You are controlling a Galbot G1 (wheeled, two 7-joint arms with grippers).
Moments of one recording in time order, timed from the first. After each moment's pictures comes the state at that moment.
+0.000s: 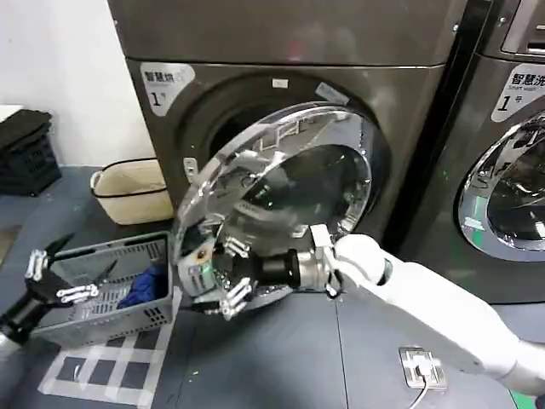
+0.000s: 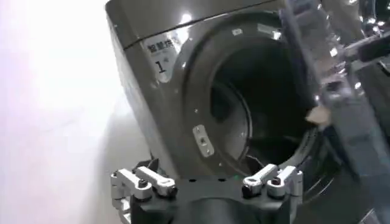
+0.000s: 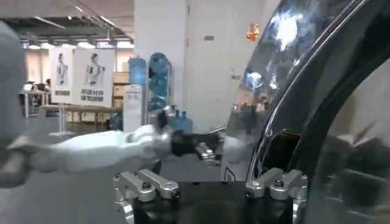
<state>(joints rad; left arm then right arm) 1.53 -0.92 -1.13 -1.92 -0.47 -0.20 0.67 -0.24 0.86 -0.51 1.87 0.98 -0.07 -0.79</state>
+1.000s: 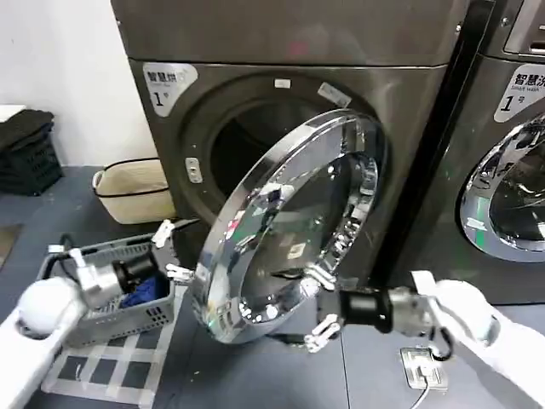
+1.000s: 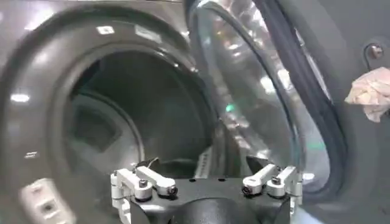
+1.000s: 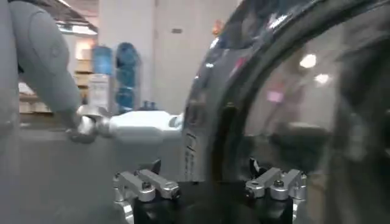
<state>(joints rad) 1.04 -0.67 -0.40 -1.83 -0.49 -0.19 0.67 -1.04 0.55 0.29 2.07 0.90 0.00 -0.80</state>
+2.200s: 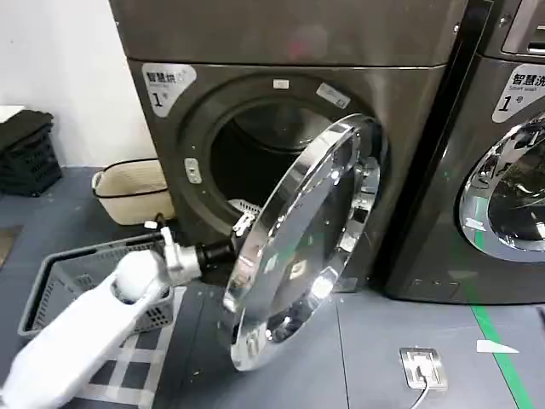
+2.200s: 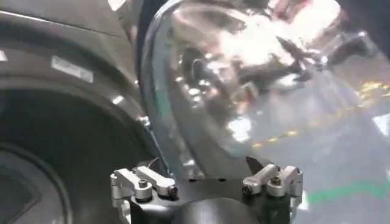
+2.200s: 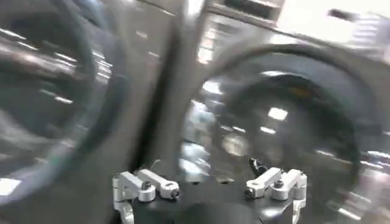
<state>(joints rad) 0.61 -0.82 0.08 -1.73 -0.50 -0.22 0.64 -1.96 1.31 1.54 2.05 0.55 0.24 -0.37</state>
